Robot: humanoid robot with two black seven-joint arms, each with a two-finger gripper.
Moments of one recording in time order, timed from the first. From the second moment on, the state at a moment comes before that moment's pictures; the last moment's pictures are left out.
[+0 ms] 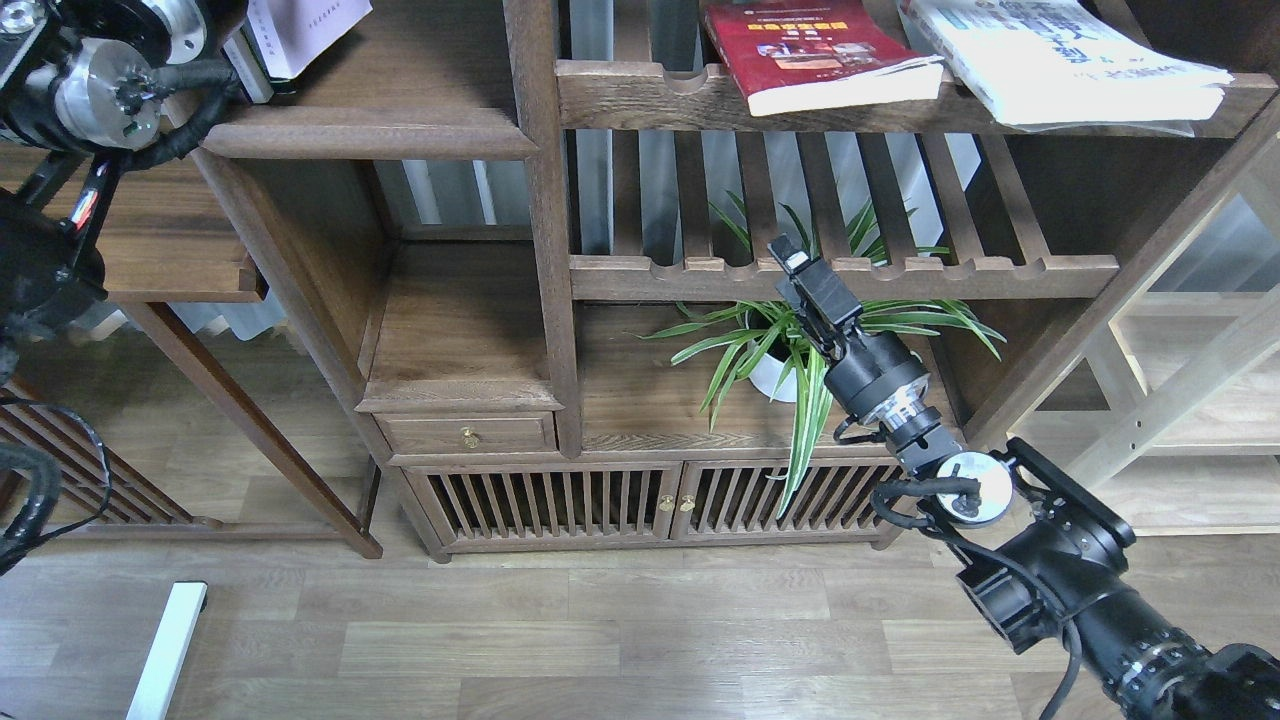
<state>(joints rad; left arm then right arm) -1.06 0.34 -1.05 -1.01 0.74 0.22 0.35 0.41 -0.18 0.96 0.89 0.19 0.58 0.04</state>
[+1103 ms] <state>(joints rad) -1.05 0.29 -0.92 -0.87 0.67 0.21 0.07 0.41 -0.19 0.98 0.91 0.19 0.58 0.04</state>
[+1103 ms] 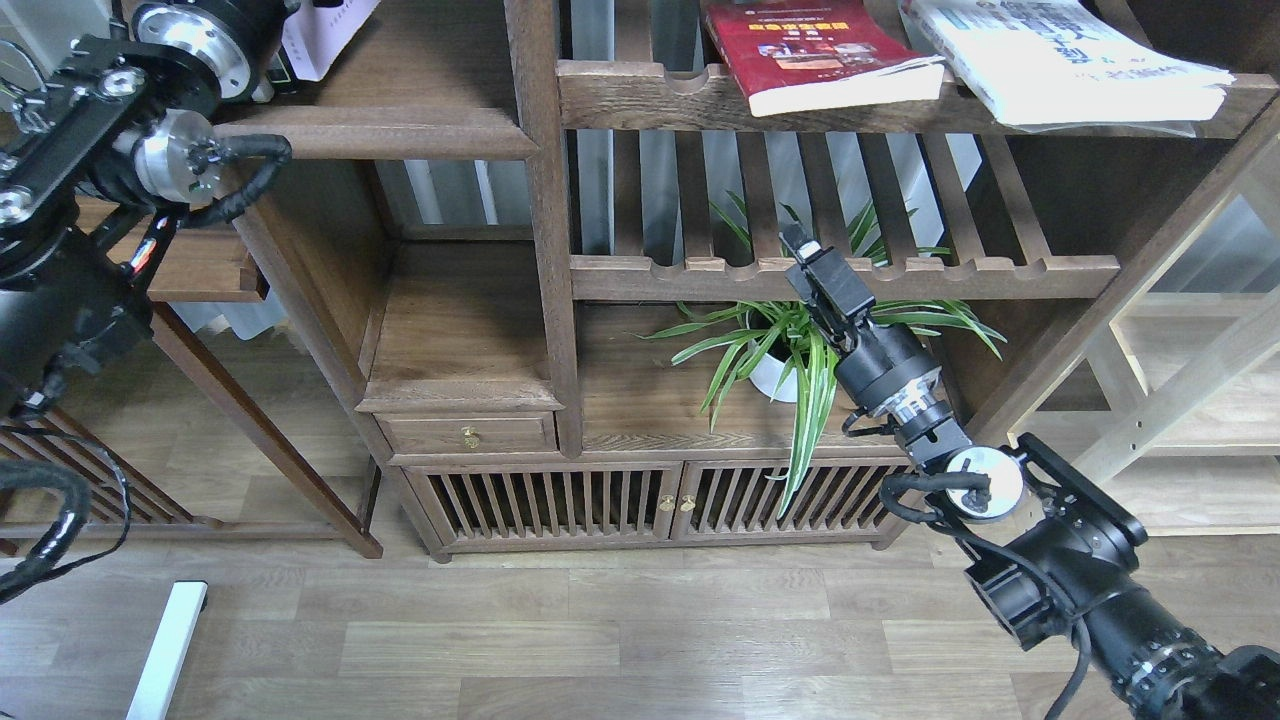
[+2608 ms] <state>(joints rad) -1.03 0.28 -0.87 -0.82 0.66 0.23 0.01 0.39 -0.19 0.98 0.91 0.19 0.58 0.04</state>
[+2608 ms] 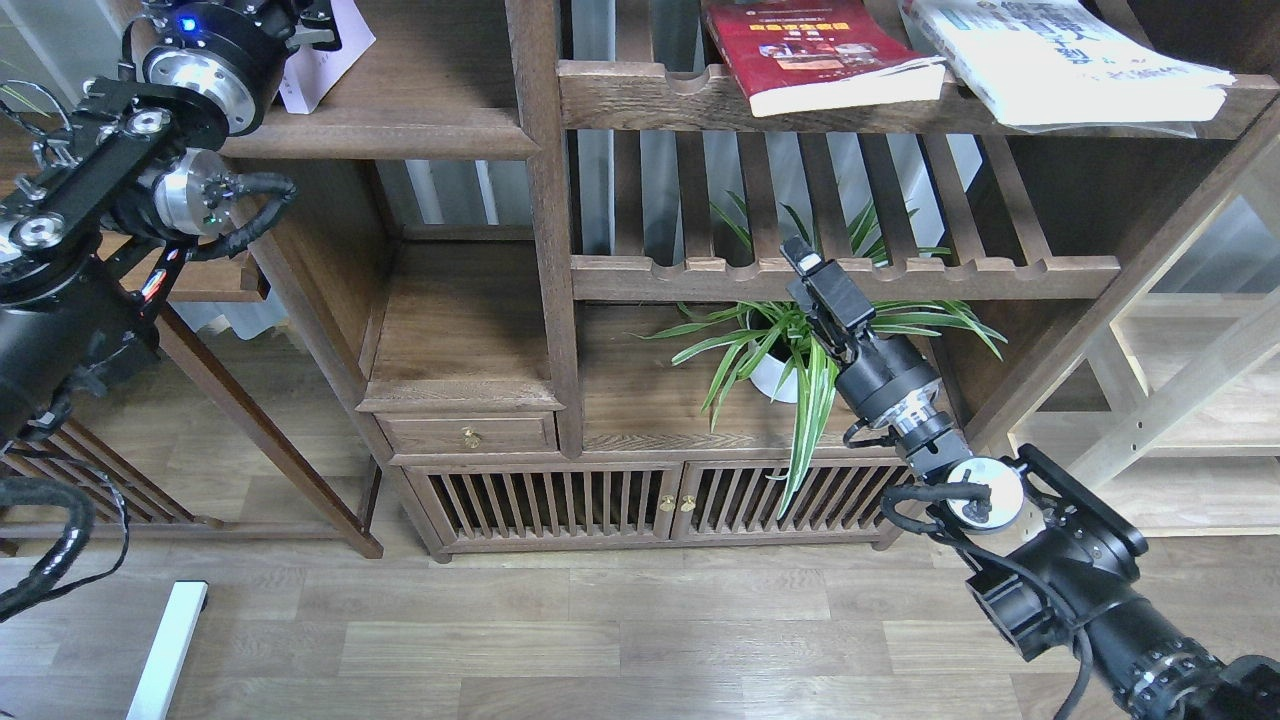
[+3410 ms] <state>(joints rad) -1.06 0.29 -0.87 -0.88 0.66 0.25 0.06 0.38 -0.19 0.97 0.91 0.19 0.58 0.04</state>
